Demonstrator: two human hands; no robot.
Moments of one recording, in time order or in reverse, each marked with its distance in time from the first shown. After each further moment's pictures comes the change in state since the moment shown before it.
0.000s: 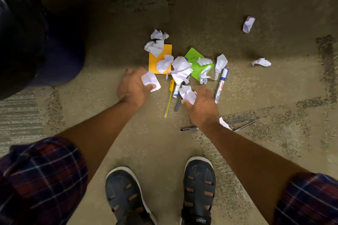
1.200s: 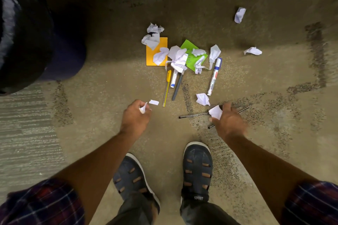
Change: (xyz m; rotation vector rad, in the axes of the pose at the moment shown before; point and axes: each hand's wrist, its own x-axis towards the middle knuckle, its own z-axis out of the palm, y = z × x) left_hand -0.113 -0.039 0.022 -0.316 -0.130 -0.244; right_hand -0.072 0.101 -0.029 -0.352 -0.107 0.253
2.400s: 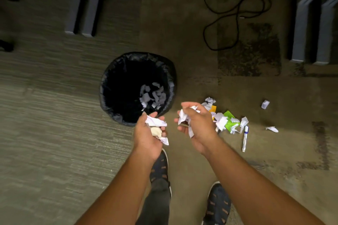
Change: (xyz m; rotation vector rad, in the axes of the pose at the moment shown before) left_hand -0.118 0.149 -0.298 -1.464 0.131 -0.462; right_hand -0.204 -0.330 -0.288 1.470 -0.503 -0.140
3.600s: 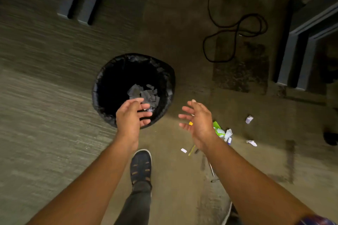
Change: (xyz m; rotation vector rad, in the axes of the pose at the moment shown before) left_hand 0.003 0.074 0.016 0.331 0.033 0.344; right_hand 0.037 -0.037 0.017 -0.099 0.160 0.048
